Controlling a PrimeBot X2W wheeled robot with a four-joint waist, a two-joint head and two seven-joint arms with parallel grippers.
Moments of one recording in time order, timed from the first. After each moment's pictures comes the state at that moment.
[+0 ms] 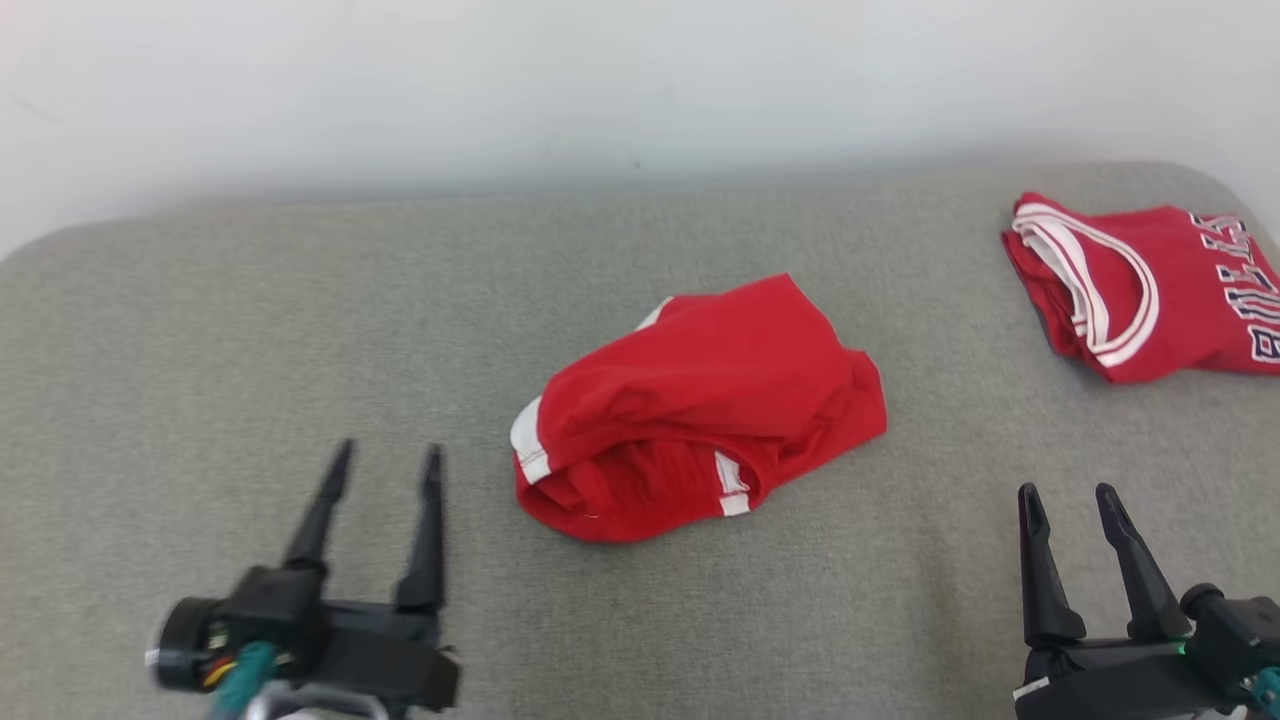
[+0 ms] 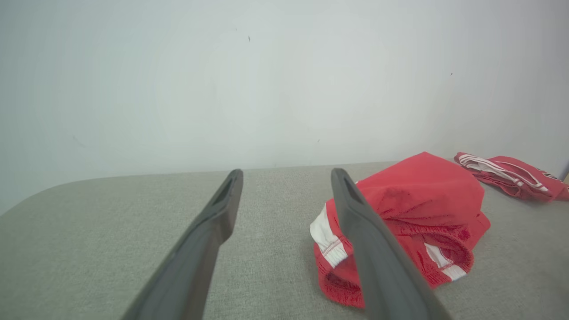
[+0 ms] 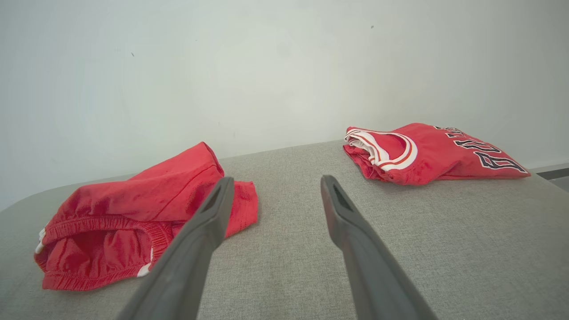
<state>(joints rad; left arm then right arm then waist) -0.23 0.26 -0.38 0.14 -0.40 0.13 -0.26 -0.01 -0.12 -0.02 0.08 0.29 0.13 -0.20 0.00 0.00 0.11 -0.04</state>
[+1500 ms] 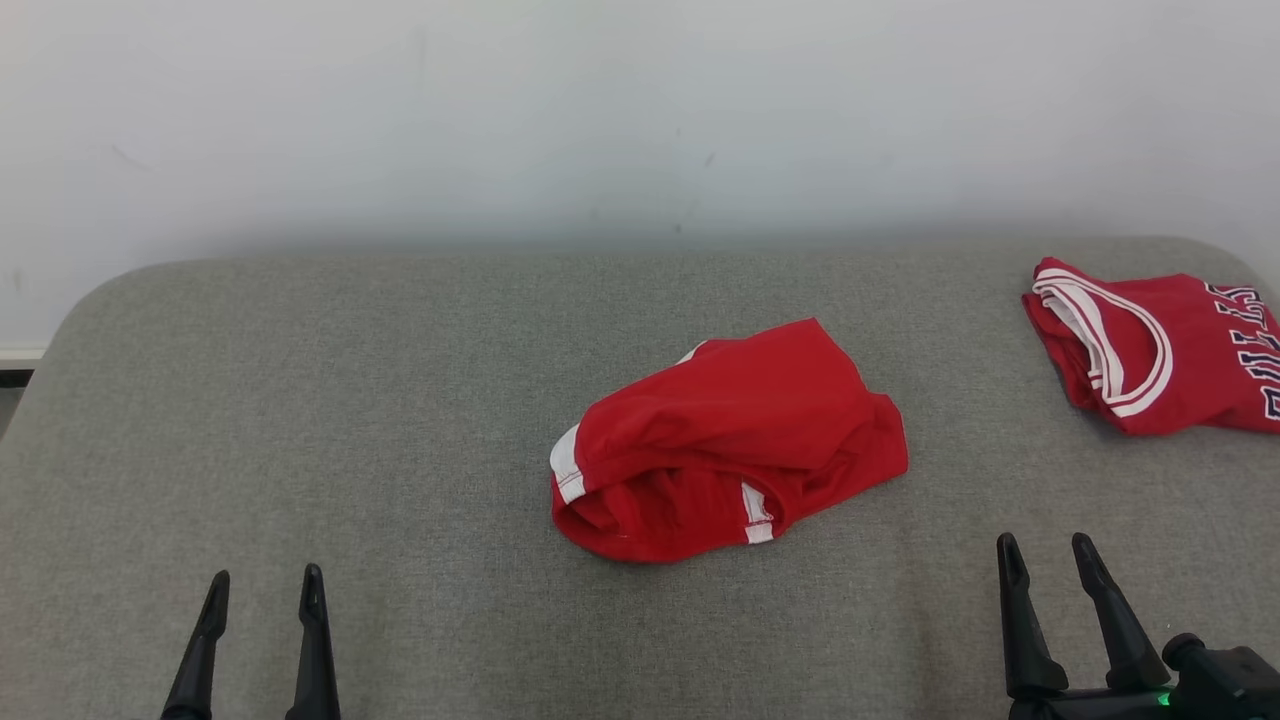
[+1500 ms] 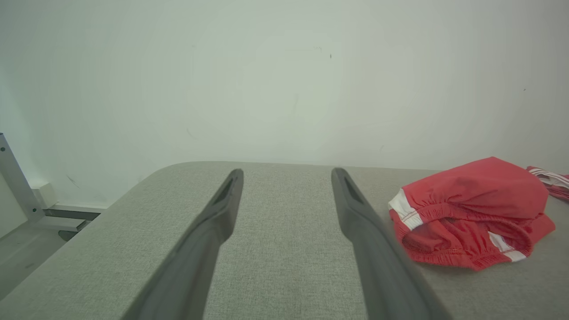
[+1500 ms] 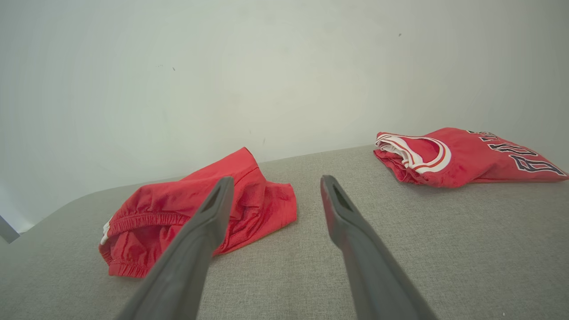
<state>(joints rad) 0.09 0.15 -0.01 -0.01 -0.23 -0.03 -0.26 0.08 -0.11 0.02 0.05 0.32 0.13 -0.21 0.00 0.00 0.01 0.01</state>
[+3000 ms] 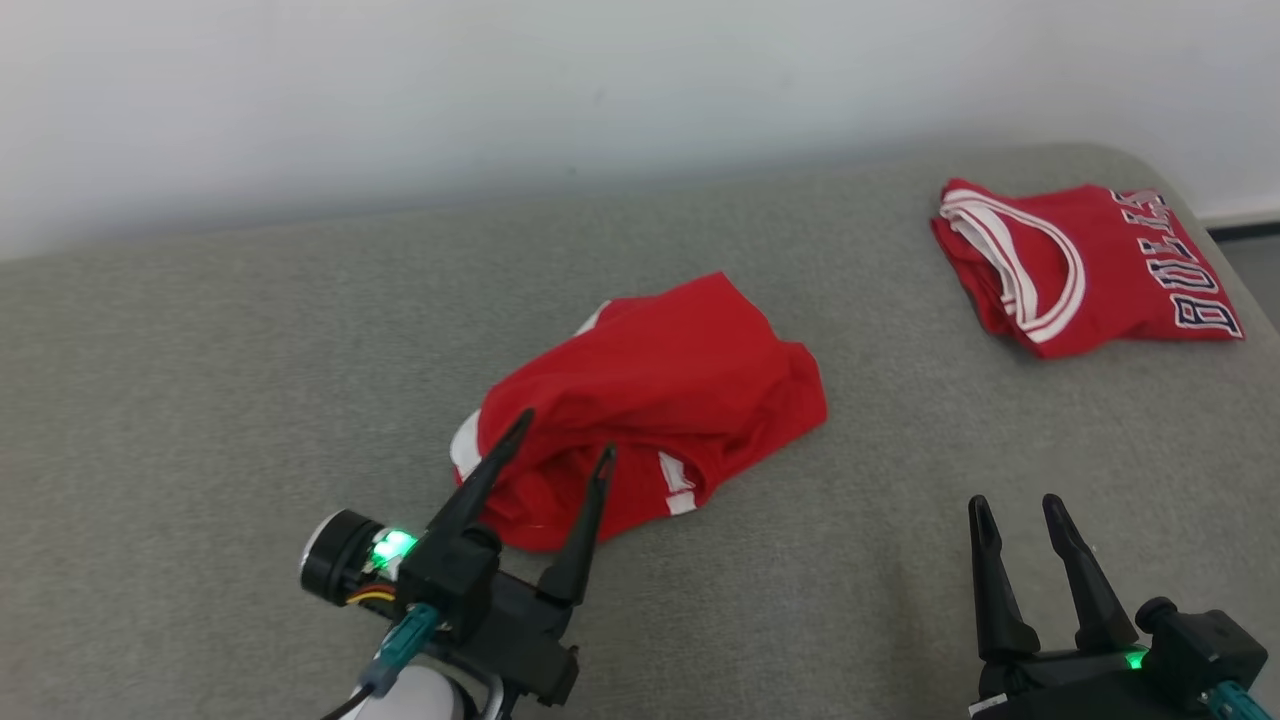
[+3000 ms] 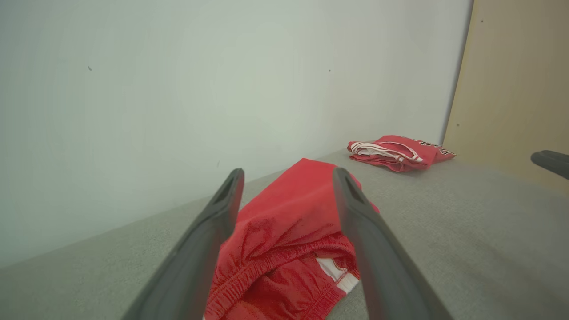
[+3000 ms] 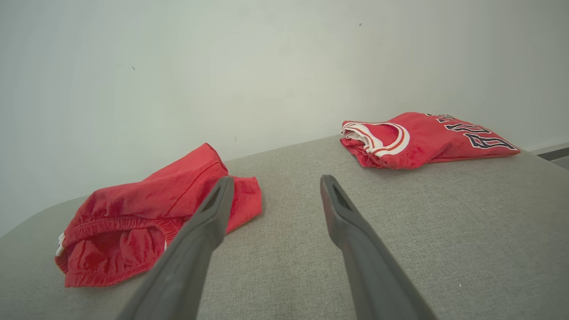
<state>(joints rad) -0.29 0.11 -0.36 0.22 -0.13 -0.13 -0.26 0.01 -0.11 0.06 0.08 0.33 0.13 -0.23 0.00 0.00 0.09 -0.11</state>
